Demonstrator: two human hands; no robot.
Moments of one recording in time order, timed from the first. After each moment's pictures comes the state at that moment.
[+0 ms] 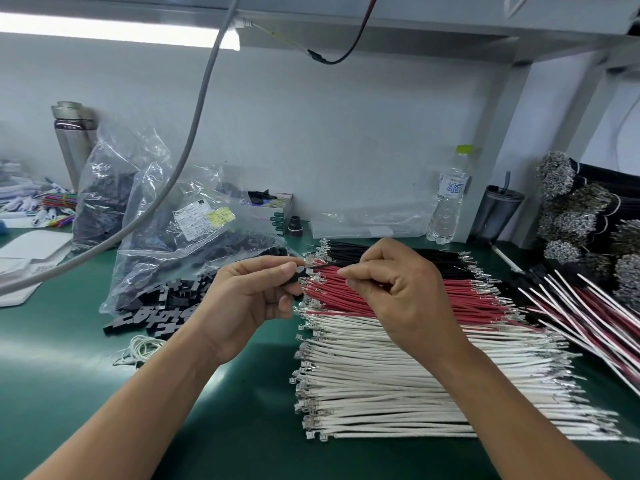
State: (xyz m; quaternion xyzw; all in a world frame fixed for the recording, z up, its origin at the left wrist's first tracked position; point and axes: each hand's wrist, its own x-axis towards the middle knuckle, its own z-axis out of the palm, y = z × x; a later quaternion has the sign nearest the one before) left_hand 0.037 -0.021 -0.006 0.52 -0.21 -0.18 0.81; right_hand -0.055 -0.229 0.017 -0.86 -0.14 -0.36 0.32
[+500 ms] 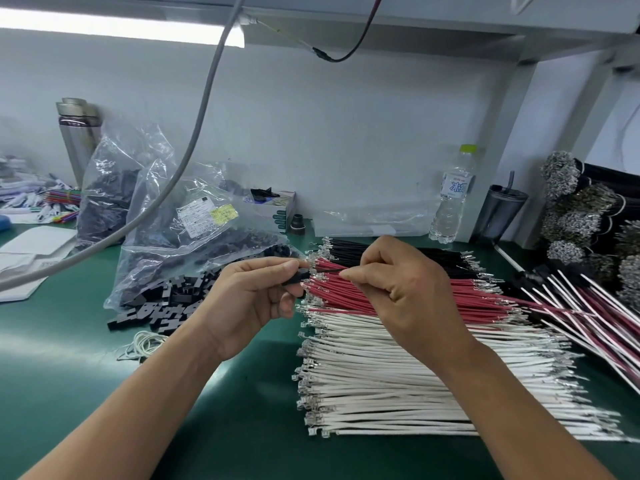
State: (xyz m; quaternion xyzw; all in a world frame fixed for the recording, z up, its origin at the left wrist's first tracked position) left_hand 0.038 -0.020 -0.007 0.52 -0.22 -0.21 0.80; right_hand -0.059 -0.231 0.021 -0.89 -0.17 -0.40 0.16
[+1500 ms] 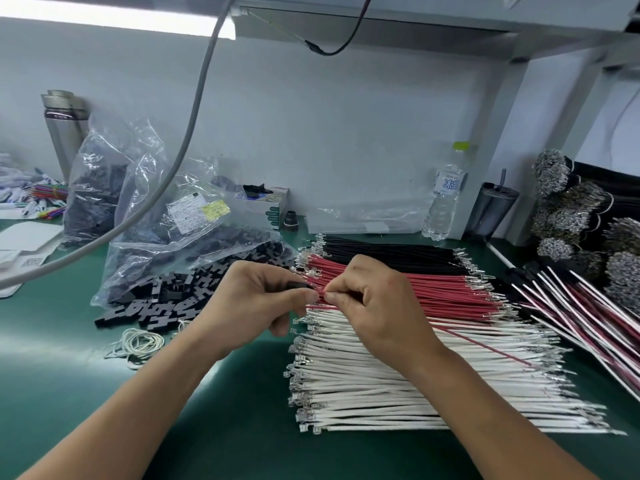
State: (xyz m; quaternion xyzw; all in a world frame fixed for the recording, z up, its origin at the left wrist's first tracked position) left_hand 0.031 -0.028 -0.014 0.71 -0.32 -0.05 0.62; right_hand -0.052 -0.216 0.002 -0.90 -0.12 -0.30 0.28
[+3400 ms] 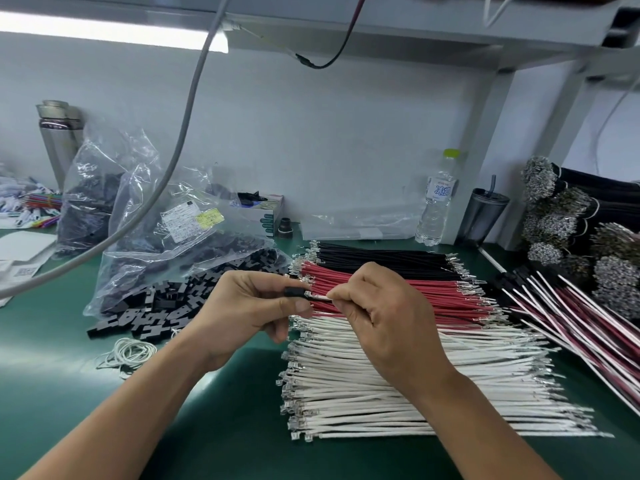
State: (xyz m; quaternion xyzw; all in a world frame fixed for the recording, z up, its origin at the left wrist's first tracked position) left_hand 0.028 -0.028 -0.010 0.65 -0.28 -0.14 0.70; right_hand -0.072 -0.222 0.001 -0.89 -0.13 -0.40 0.16
